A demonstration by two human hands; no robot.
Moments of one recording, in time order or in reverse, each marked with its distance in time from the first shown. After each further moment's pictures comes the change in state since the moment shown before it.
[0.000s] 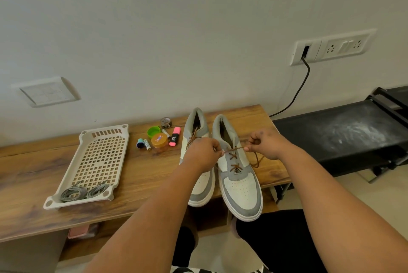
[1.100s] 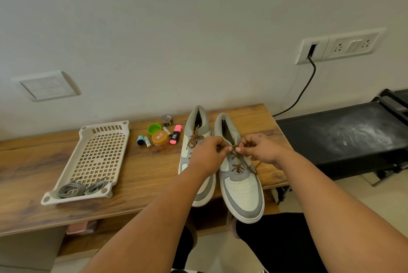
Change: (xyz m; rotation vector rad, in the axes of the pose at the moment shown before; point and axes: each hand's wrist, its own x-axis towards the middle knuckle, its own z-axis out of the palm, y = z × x) left_hand 0.007 -0.010 0.026 -0.145 0.133 0.105; right_hand -0.002 -0.012 0.017 0.456 -0.114 -0.001
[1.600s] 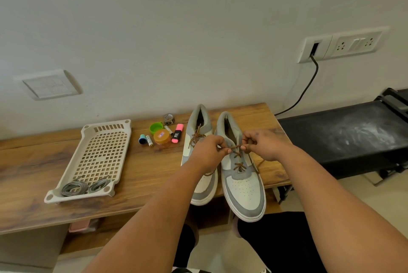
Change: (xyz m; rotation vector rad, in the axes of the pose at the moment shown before) left_hand -0.001 0.007 -0.014 -0.019 -0.109 -0.056; right_hand -0.002 -0.016 -0.007 -0.429 0.025 -0.087
